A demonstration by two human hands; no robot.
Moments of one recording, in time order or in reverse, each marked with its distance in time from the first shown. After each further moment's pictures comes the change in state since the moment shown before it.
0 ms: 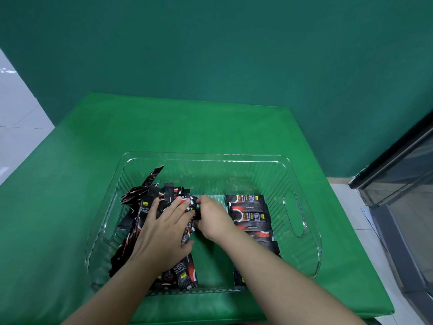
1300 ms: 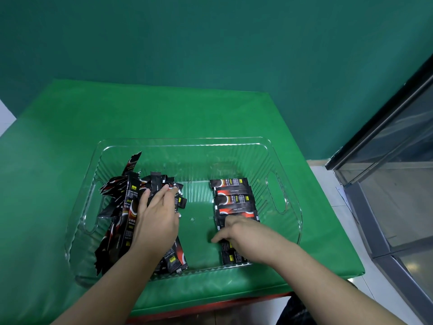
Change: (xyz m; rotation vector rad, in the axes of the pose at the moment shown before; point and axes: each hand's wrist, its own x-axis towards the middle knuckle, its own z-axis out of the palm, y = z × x) left_hand 0.009 0.030 -0.007 -0.362 0.103 -0.303; right_hand -0.099 0.064 -0.038 -0.253 -0.253 -0.238
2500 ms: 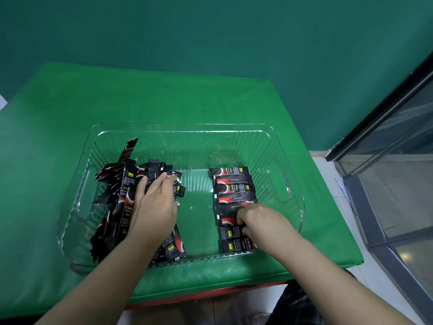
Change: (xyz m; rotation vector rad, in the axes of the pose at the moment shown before) left_hand -0.001 0.000 -0.002 -0.012 0.028 -0.006; right_hand -0.019 0.011 0.004 -0.202 0.139 0.228
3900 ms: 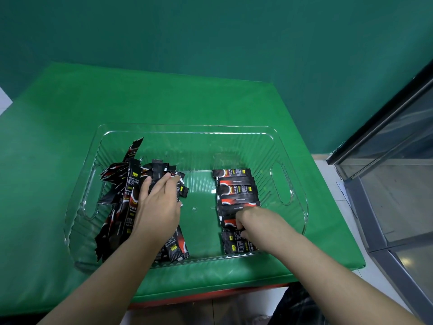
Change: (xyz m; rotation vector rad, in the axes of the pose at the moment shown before) left_hand 0.001 -0.002 0.002 0.004 0.003 0.004; right_hand 0.009 -0.009 -0.008 -0.033 -0.129 -0.019
